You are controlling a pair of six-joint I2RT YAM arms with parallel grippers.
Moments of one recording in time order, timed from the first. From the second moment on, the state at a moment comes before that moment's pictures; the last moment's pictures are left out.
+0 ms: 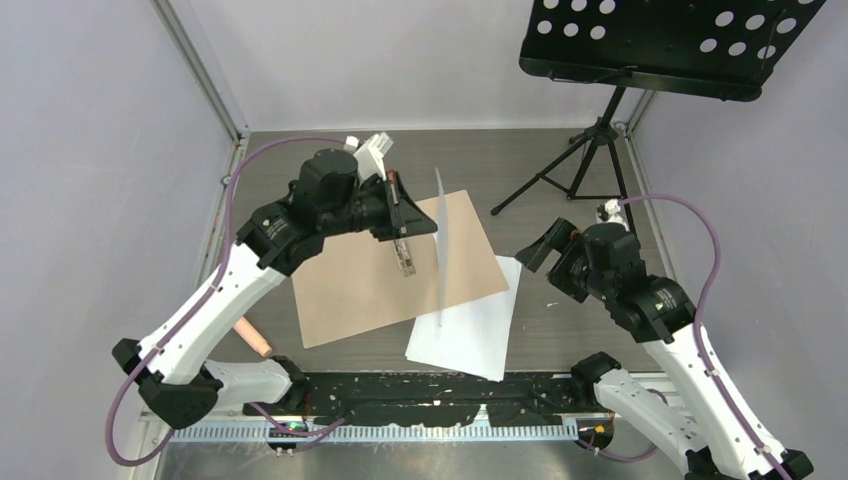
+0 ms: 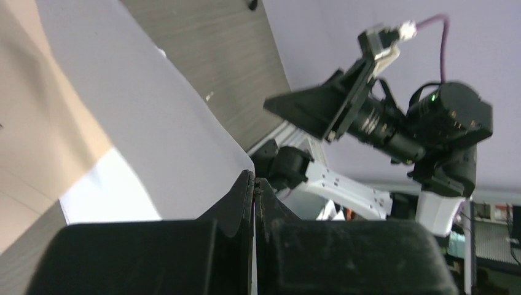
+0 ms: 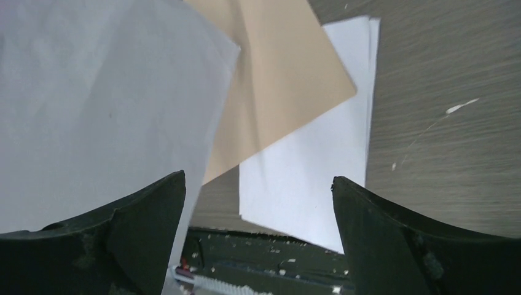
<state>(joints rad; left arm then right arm) -0.76 1.19 1.46 -0.68 0.31 -0.83 0.47 0.73 0.98 -0.92 0.11 0.92</state>
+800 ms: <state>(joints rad) -0.48 0.93 0.87 -0.83 -0.13 -1.02 0.76 1.25 0.44 0.05 -0.17 1.39</state>
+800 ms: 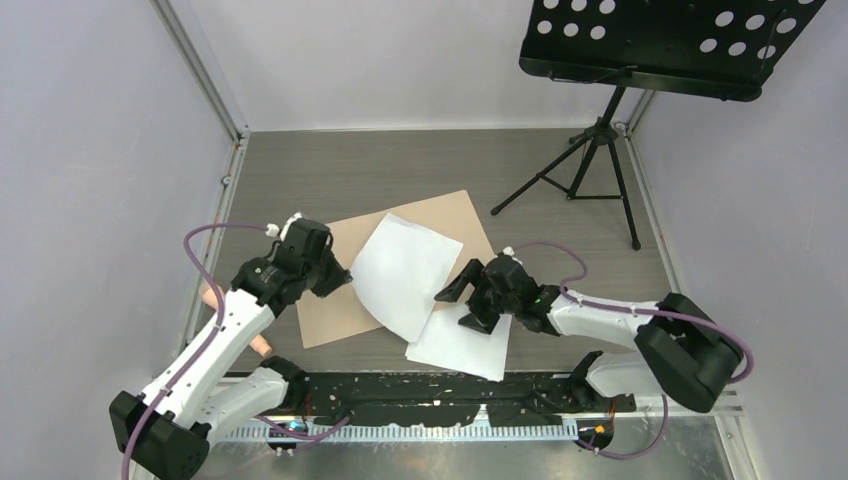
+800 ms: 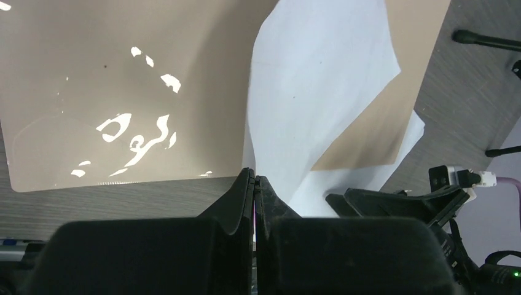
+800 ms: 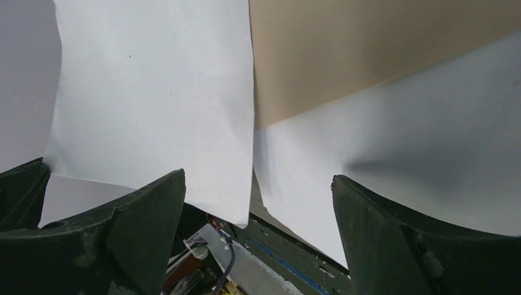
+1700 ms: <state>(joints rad) -0.36 0.92 0.87 -0.93 0.19 -1.05 0.91 1.54 0.32 0.74 -0.06 1.61</state>
